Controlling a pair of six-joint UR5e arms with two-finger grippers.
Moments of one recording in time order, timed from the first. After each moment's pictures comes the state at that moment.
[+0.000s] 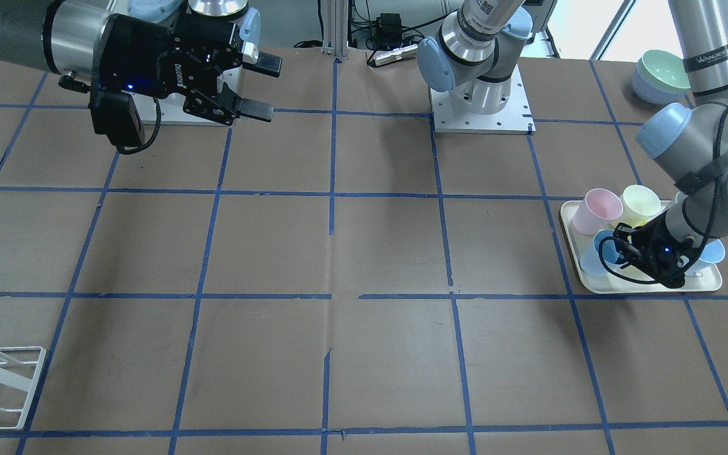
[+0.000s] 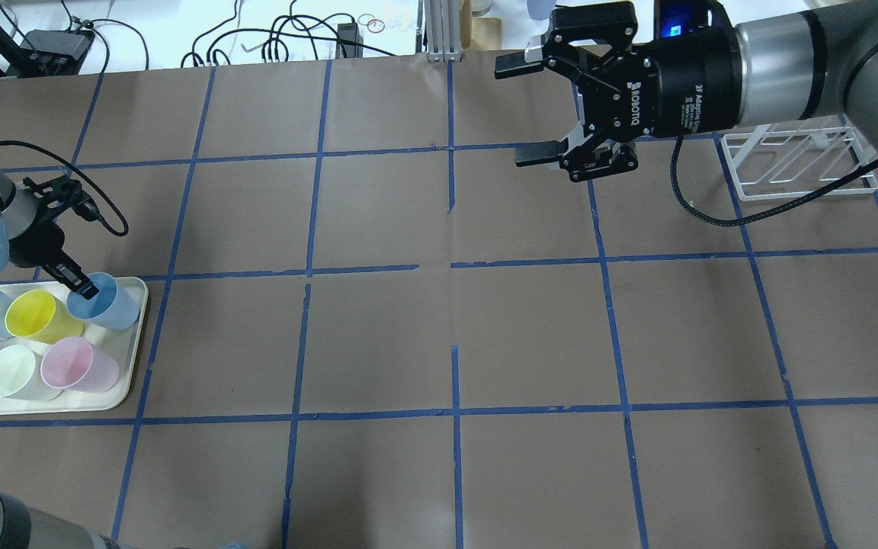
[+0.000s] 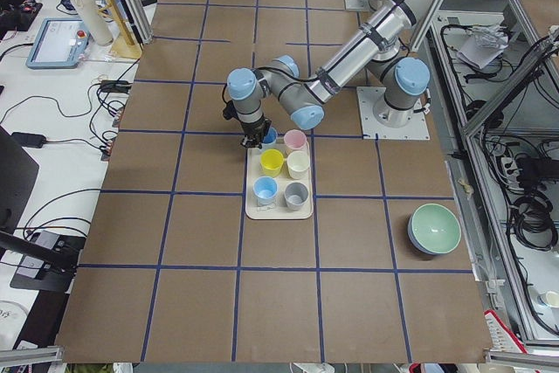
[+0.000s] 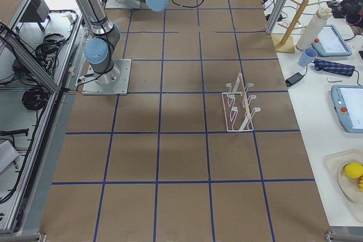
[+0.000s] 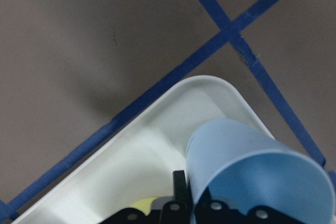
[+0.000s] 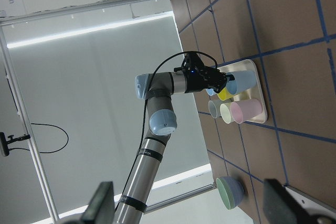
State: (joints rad) left arm -1.01 -1.90 -1.87 -1.04 1.65 1.22; right arm 1.41 -1.66 1.78 -1.31 -0.24 -0.23
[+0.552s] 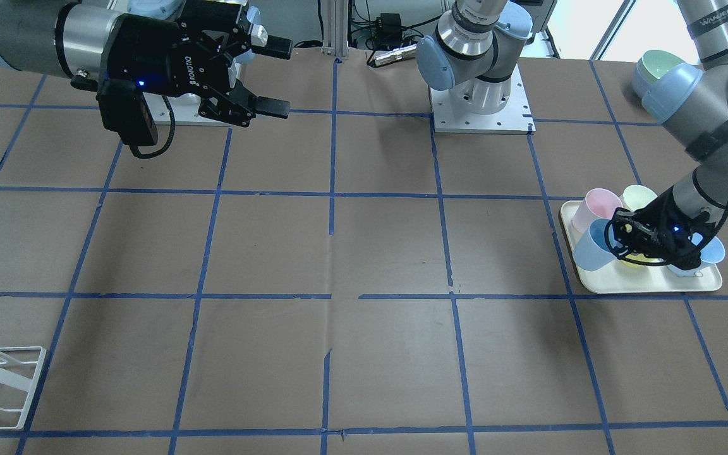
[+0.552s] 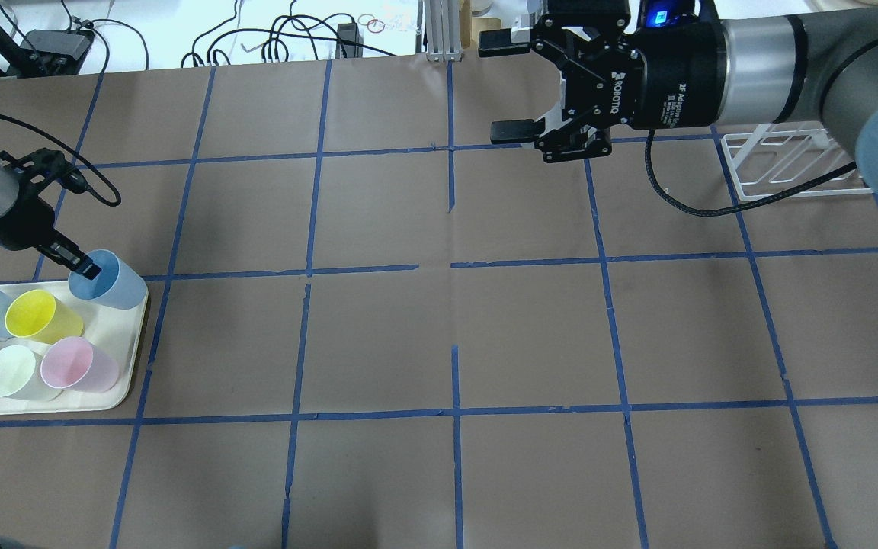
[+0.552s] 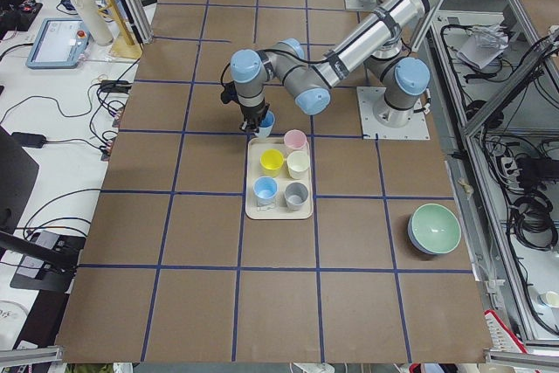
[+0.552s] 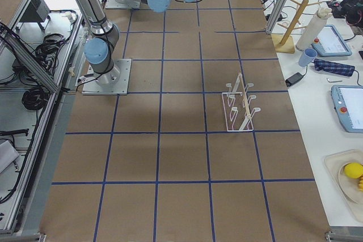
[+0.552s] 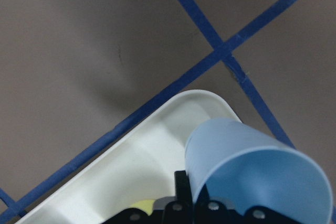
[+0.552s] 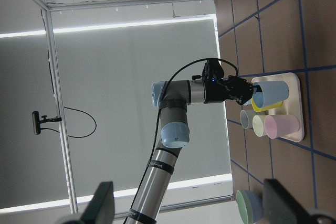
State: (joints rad) left arm -1.03 -1.77 -1.85 -1.17 1.51 1.10; right arm 1.43 -1.65 1.79 -1.30 -0.13 -0.34
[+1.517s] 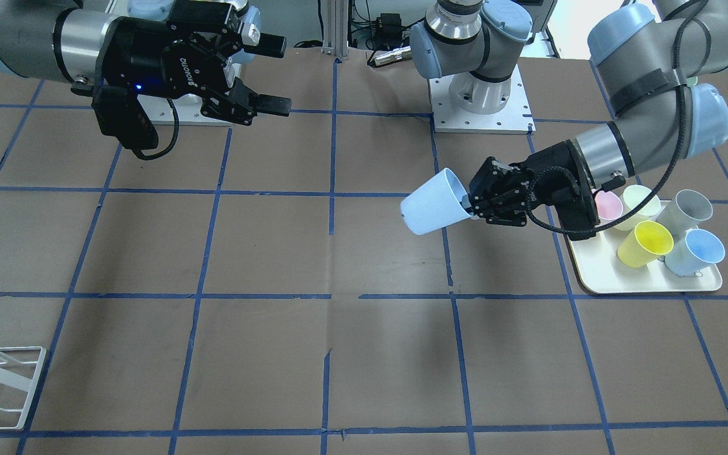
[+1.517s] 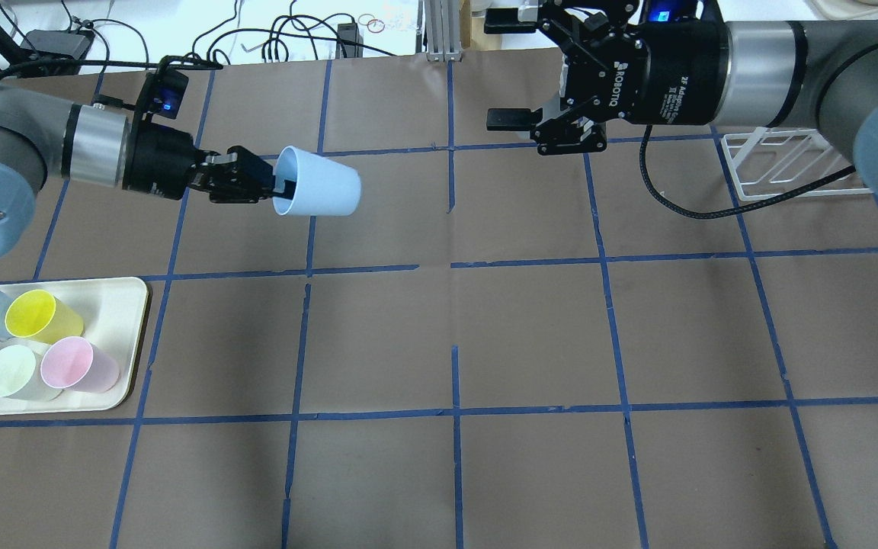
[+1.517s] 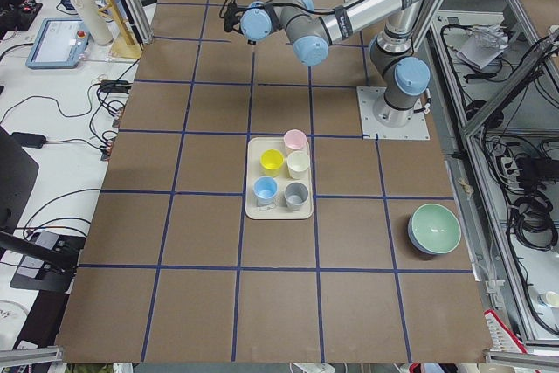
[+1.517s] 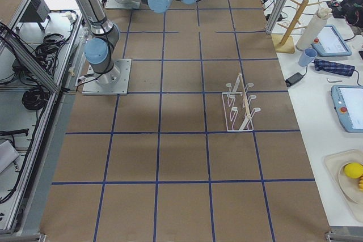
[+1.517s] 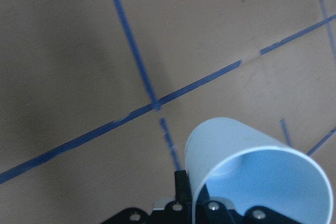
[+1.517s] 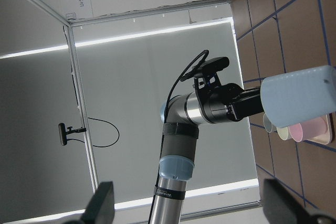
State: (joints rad) left arm -1.30 -1.63 -1.86 -1.52 0.57 0.58; right arm 1.42 -1.64 1.80 -1.25 -0.06 -0.34
